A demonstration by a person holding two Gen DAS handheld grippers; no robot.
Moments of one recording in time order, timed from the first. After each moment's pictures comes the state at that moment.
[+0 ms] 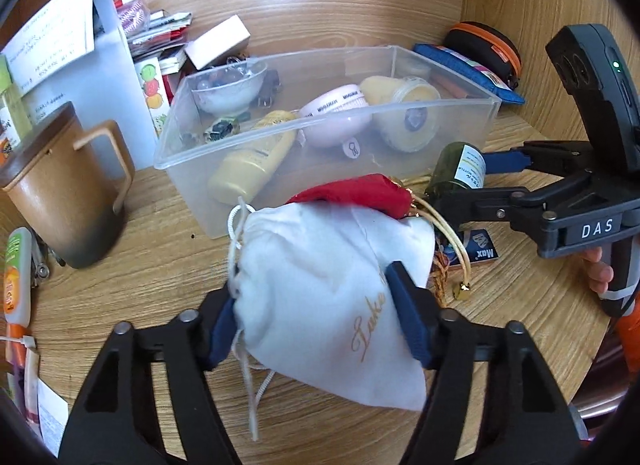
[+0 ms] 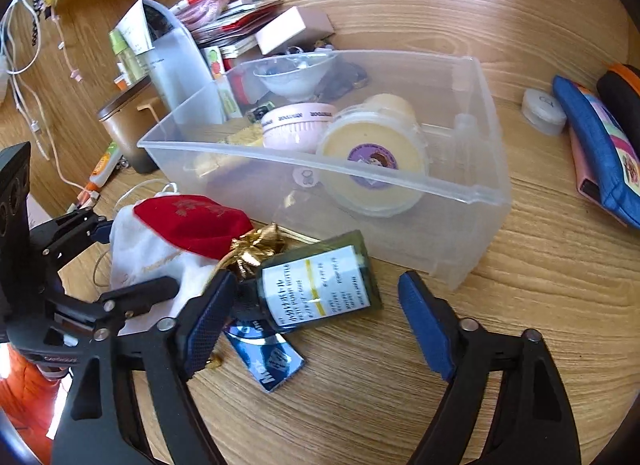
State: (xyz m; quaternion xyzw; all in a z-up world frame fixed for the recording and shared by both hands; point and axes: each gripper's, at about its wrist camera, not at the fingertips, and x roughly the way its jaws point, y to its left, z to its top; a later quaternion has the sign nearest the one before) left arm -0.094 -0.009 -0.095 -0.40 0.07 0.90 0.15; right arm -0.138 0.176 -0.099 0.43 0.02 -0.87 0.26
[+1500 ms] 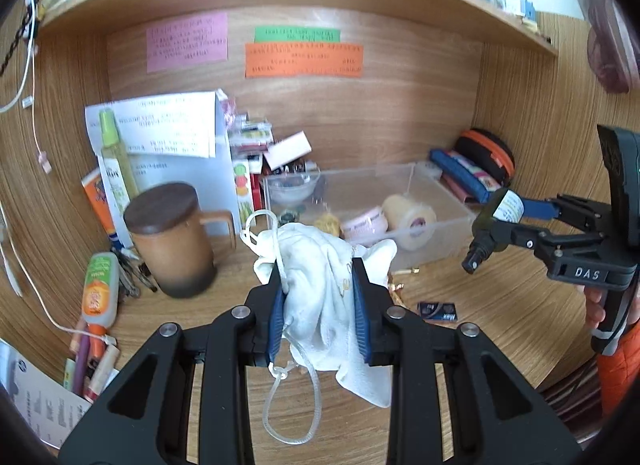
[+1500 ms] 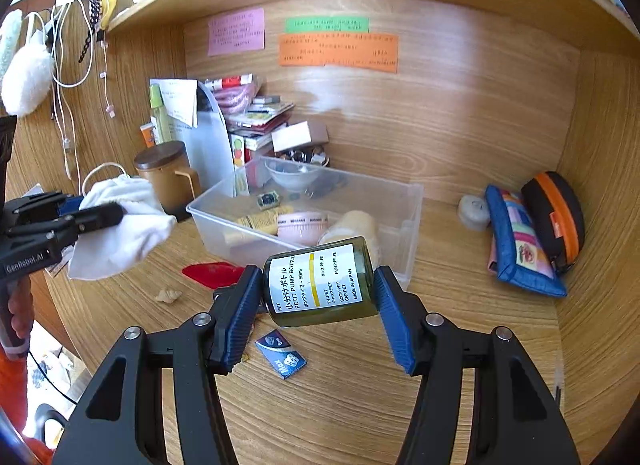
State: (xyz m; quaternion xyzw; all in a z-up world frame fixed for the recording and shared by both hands) left arm -0.033 -0.054 0.010 -0.28 0.02 0.95 0.11; right arm -0.061 0.186 -0.001 0.29 0.07 -0.93 0.20
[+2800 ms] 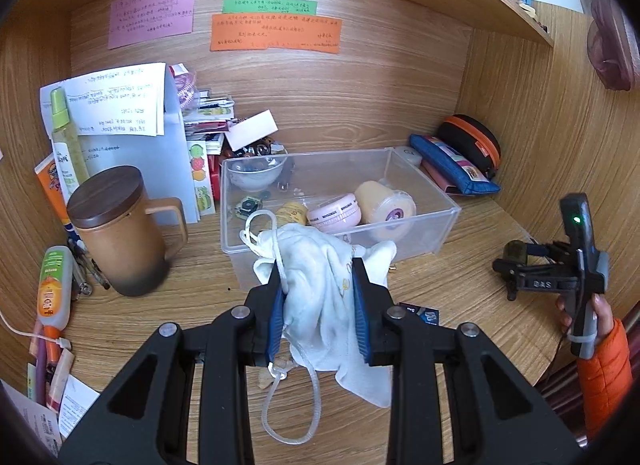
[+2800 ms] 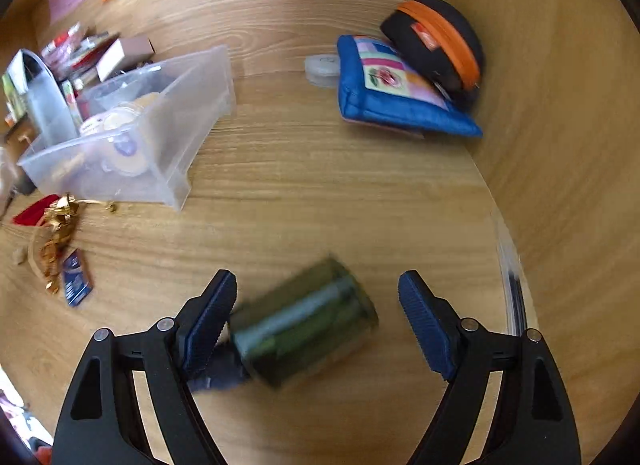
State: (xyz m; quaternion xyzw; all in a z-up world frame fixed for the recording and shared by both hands) left arm -0.064 -0.032 -0.015 -0.32 0.00 0.94 0.15; right arm -0.085 0.320 -0.101 0.43 0.01 -0.90 0.03
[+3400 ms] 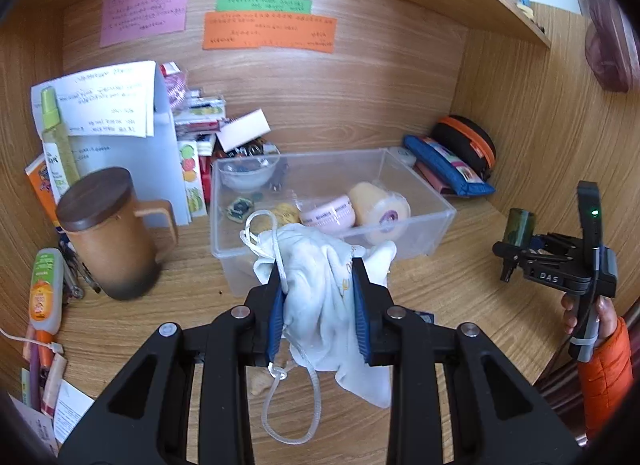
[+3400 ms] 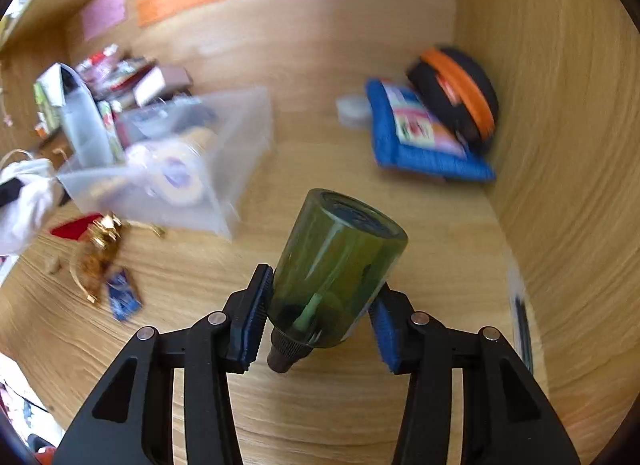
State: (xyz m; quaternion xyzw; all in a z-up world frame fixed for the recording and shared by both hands) left arm -0.070 -0.032 -0.012 -0.31 -0.01 0.94 0.16; right arm -0.076 0.286 -0.069 0.37 0.02 -0.93 0.06
